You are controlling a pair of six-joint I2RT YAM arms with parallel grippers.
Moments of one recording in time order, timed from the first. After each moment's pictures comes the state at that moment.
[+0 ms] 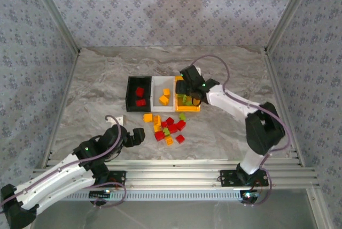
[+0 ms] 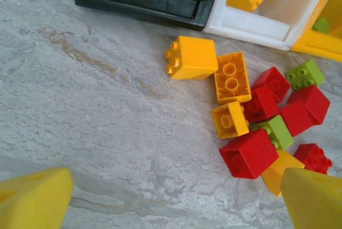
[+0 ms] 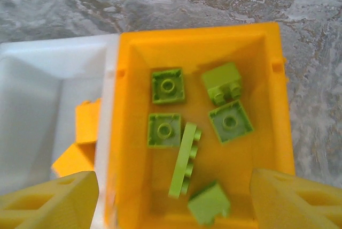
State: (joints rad) left arm -0.90 0.54 0.41 -0.64 -0.32 -0.86; right arm 0.66 1.65 1.23 -0.45 0.25 0.58
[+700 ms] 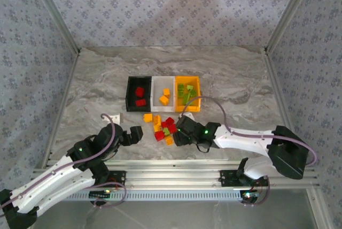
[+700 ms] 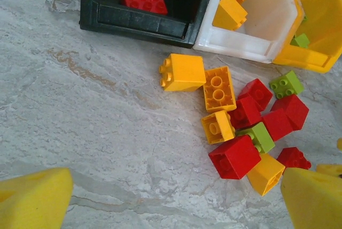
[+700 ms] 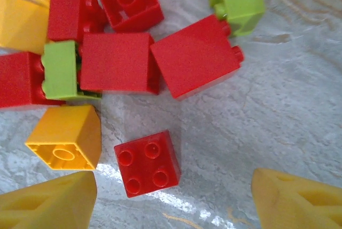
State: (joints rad) left arm -0.89 0.50 0.47 -0.71 -0.32 -0.84; right arm 1.07 1.37 0.72 -0.42 0.22 0.62
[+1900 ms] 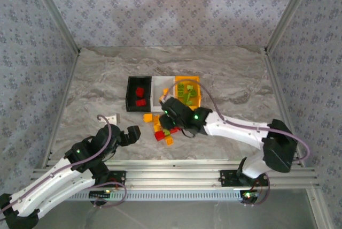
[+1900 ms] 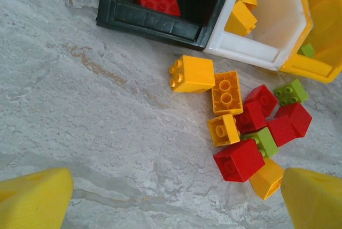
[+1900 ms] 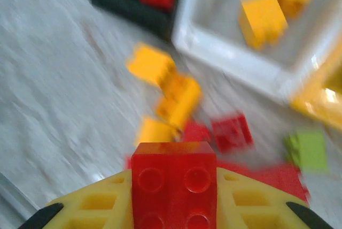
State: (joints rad) left arm -0.86 0.45 0.45 -0.74 -0.32 -0.88; right arm 1.04 1.52 1.13 -0.44 0.15 0.46
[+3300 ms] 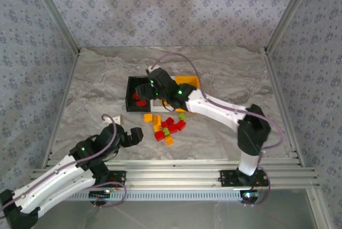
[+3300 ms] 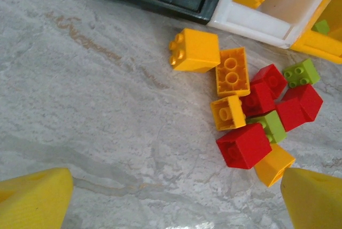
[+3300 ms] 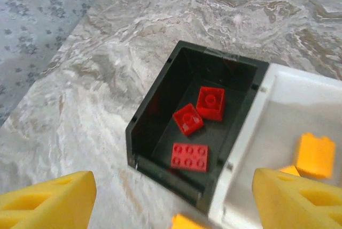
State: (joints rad) left arm -0.86 0.53 0.44 -0.70 -0.26 -0.89; right arm 0.94 1.75 1.48 -0.33 0.17 0.47
